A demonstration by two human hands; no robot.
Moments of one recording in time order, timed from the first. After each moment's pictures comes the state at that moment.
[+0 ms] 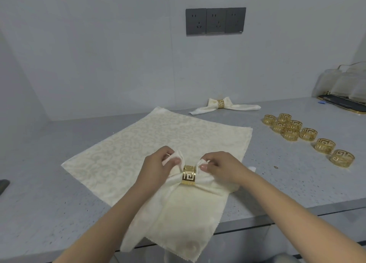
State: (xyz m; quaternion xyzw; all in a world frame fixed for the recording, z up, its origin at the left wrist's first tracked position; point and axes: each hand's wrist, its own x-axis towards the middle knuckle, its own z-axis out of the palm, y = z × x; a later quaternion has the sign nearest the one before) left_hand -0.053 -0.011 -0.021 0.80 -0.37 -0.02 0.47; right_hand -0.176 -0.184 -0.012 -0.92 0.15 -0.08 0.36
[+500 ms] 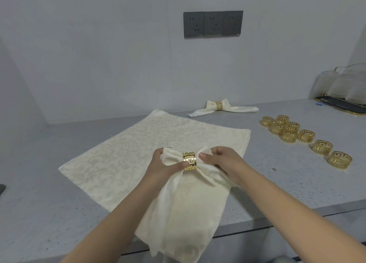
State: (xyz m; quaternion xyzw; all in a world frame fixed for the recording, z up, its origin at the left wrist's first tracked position) left_hand -0.052 -0.026 -0.025 0.72 -0.22 -0.23 0.62; right_hand -0.171 -0.192 -0.010 -0.70 0.22 -0.15 0.66
